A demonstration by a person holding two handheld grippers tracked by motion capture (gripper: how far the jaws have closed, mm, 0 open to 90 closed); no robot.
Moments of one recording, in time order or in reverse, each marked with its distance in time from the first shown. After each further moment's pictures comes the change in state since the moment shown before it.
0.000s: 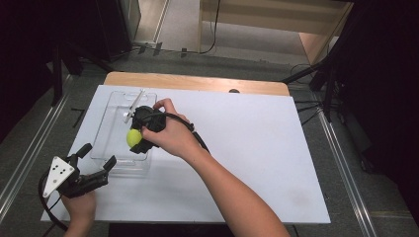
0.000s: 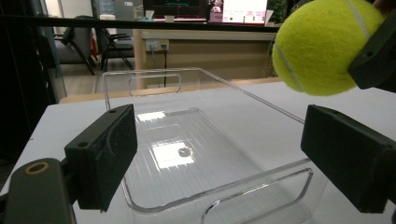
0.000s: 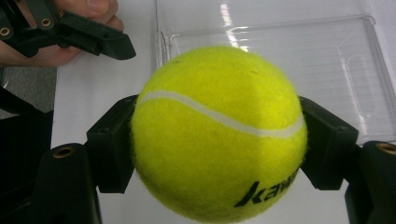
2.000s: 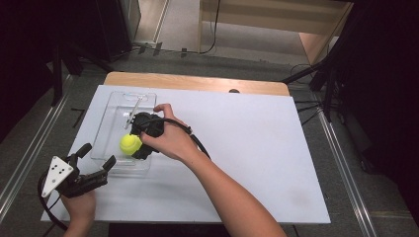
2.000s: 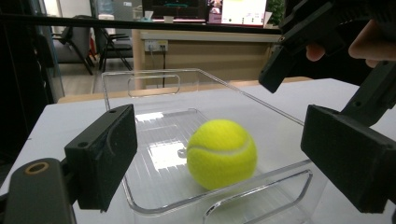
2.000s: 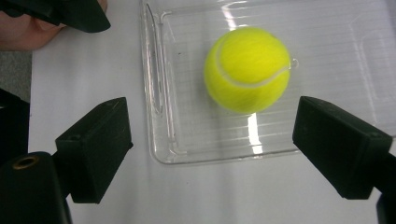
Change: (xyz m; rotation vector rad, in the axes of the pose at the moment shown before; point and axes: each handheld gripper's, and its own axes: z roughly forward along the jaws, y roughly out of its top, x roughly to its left) left arm 0.002 0.000 0.000 -0.003 -0.006 -0.010; right arm 0.000 -0.008 0.021 0.054 -0.012 0.015
